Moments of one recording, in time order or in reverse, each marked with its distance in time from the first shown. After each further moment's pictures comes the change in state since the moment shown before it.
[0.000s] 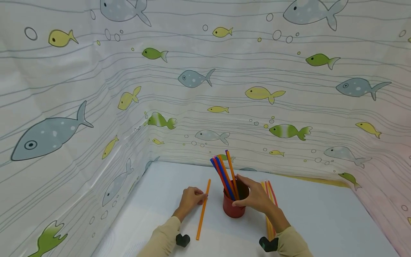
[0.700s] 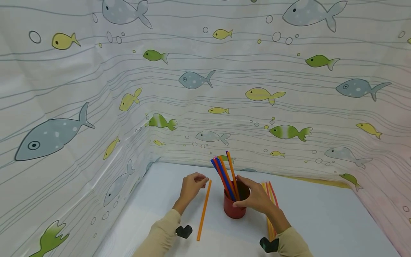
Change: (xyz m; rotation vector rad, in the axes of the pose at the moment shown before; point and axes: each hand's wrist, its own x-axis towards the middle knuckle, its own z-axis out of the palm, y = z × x) left_hand 0.015 0.057 -0.021 -0.078 0.127 0.173; right_hand -0.001 -0.001 0.000 0.005 0.016 -0.019
